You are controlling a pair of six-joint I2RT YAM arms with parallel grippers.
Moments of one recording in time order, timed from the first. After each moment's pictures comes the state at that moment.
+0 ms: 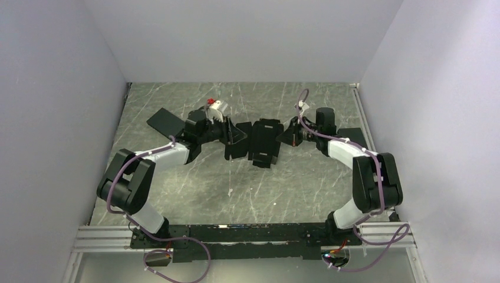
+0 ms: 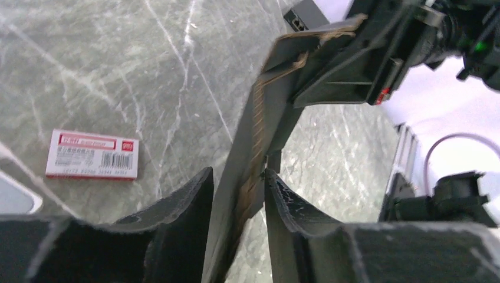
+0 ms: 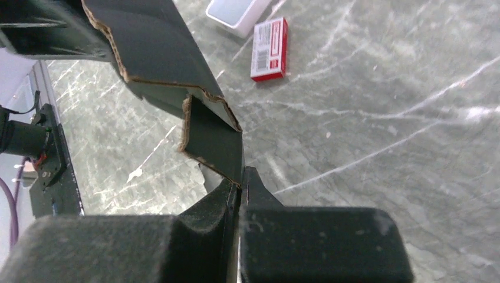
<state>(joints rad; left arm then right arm) -0.47 1.60 0.85 0.48 0.57 -0.41 0.14 1.58 0.80 0.18 -0.89 0.08</state>
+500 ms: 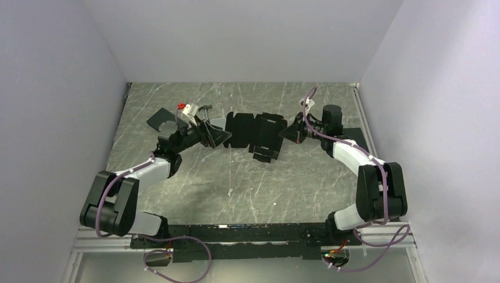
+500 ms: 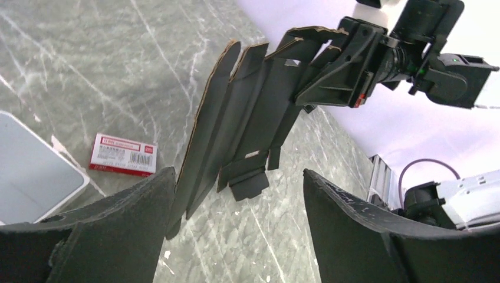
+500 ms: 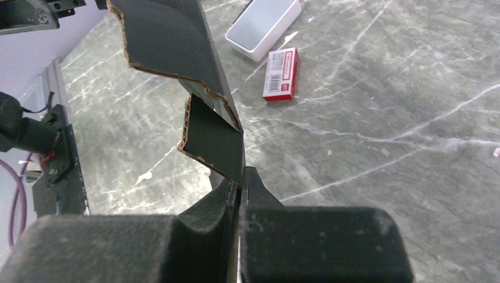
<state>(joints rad) -0.27 1.41 0.57 0.80 0.70 -0.62 0.11 1.47 0.80 0.19 -0.93 0.05</state>
